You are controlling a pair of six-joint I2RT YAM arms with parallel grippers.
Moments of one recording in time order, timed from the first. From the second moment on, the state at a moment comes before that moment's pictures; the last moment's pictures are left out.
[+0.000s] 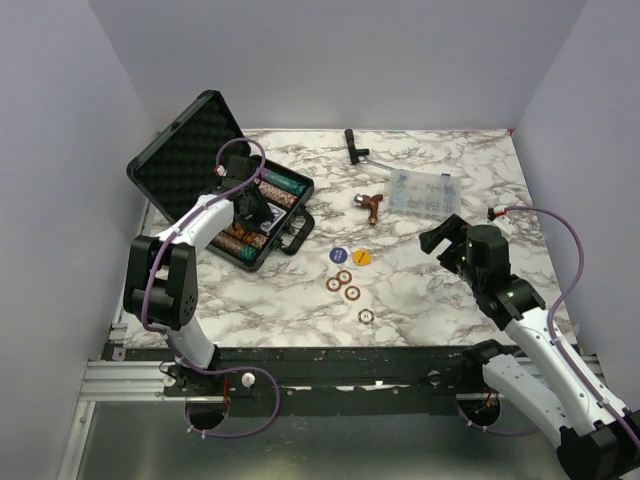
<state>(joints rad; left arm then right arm) -0.23 1.69 1.18 -0.50 0.00 -0.73 0.35 0.73 0.61 -0.39 0.25 0.78</state>
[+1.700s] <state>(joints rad) -0.17 1.74 1.29 -0.56 0.04 -0.77 0.35 0.71 0.61 -0.40 0.25 0.79</state>
